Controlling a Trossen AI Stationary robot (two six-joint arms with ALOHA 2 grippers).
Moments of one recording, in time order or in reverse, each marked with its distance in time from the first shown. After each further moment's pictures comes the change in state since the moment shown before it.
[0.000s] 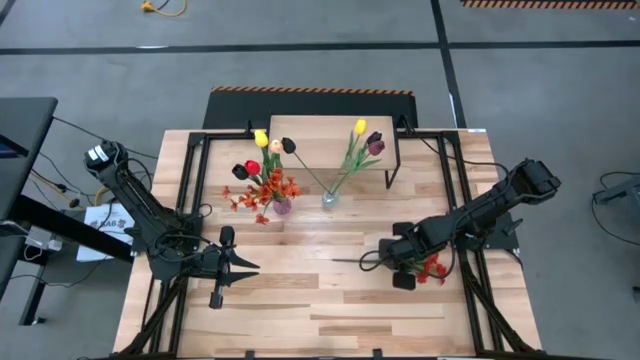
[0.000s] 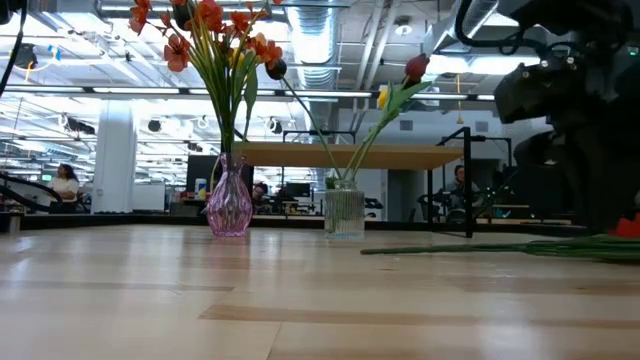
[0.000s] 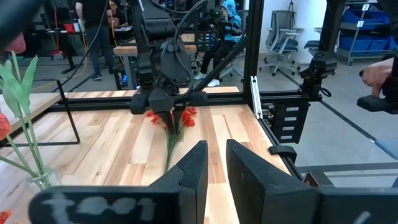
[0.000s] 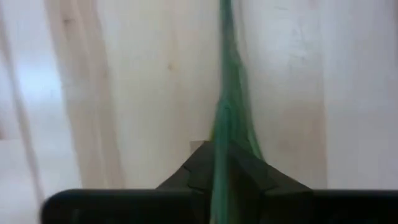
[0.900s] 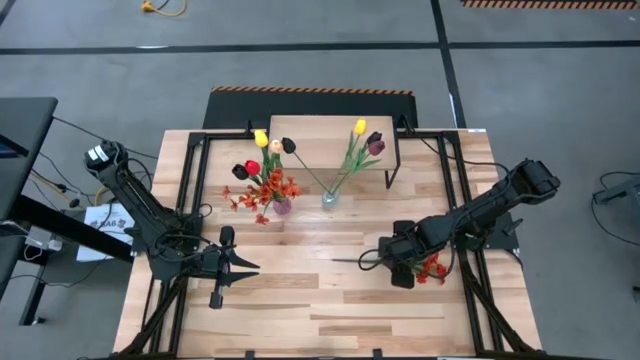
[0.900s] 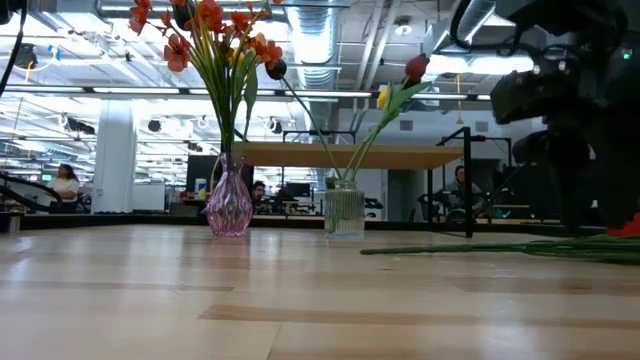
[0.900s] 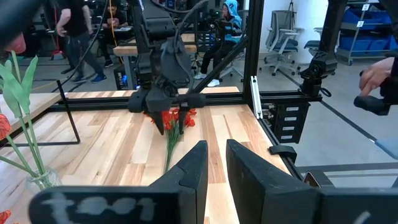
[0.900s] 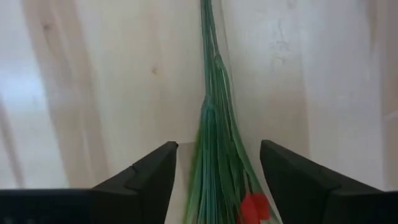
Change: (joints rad) left arm 0.000 0.000 0.000 0.000 0.000 0.000; right arm -0.003 0.014 0.019 -0.036 0.041 0.020
